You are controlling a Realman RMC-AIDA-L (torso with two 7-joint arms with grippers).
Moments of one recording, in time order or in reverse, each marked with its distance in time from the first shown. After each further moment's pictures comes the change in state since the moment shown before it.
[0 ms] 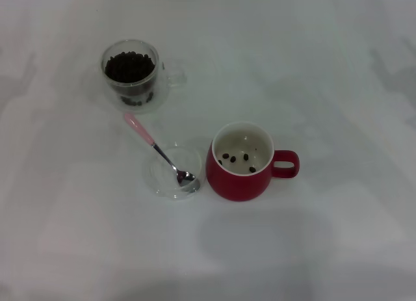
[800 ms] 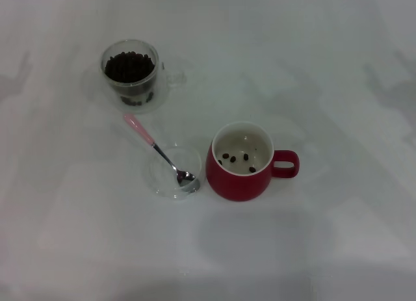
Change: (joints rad) left arm 0.003 0.005 -0.002 0.007 -0.018 -0.004 0.052; right arm -0.050 0.023 -0.047 -0.004 -0.012 -0.054 0.012
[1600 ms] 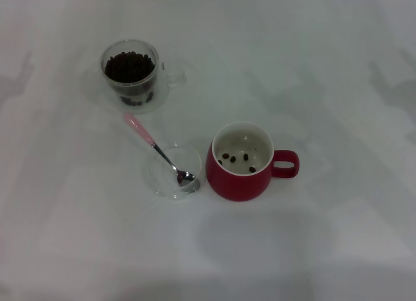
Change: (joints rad) left arm 0.002 -0.004 0.002 -0.024 -0.038 0.043 0.007; right arm -0.002 -0.005 0.009 -0.004 0.012 0.007 -0.006
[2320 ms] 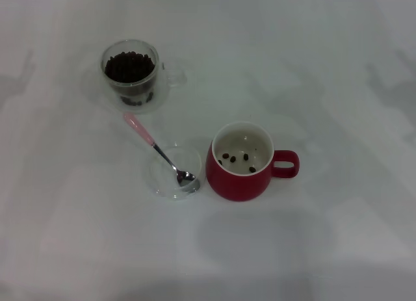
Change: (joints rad) left arm -0.005 -0.001 0.000 0.002 0.002 0.000 0.042; right arm 0.001 0.004 -0.008 0.004 -0.006 0.007 -0.002
